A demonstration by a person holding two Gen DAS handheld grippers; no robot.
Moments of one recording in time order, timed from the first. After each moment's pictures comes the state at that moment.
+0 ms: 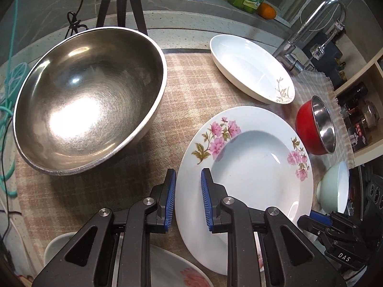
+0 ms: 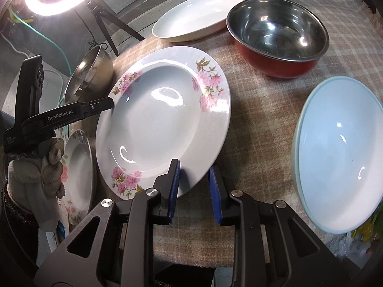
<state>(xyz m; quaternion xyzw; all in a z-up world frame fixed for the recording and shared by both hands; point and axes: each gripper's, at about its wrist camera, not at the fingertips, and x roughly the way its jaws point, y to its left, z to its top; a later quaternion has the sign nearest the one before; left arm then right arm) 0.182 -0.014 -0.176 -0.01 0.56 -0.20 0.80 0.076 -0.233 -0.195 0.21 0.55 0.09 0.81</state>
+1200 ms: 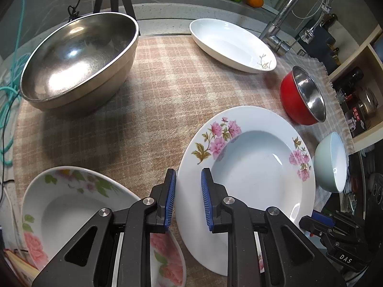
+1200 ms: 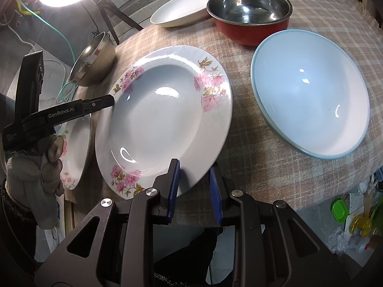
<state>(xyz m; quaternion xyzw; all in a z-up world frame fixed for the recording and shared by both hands) 0.132 -0.032 -0.178 0.00 0.56 -0.20 0.80 0.029 -0.246 -0.197 0.21 0.55 0.10 0.80</state>
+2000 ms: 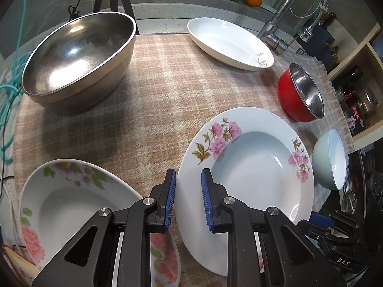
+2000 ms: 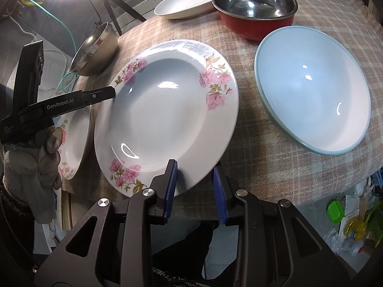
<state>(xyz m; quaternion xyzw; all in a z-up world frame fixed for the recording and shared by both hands) 0.126 -0.035 -0.177 0.00 0.56 -0.20 0.80 0.029 -0.241 -0.199 0.19 0.57 0.11 0.79</state>
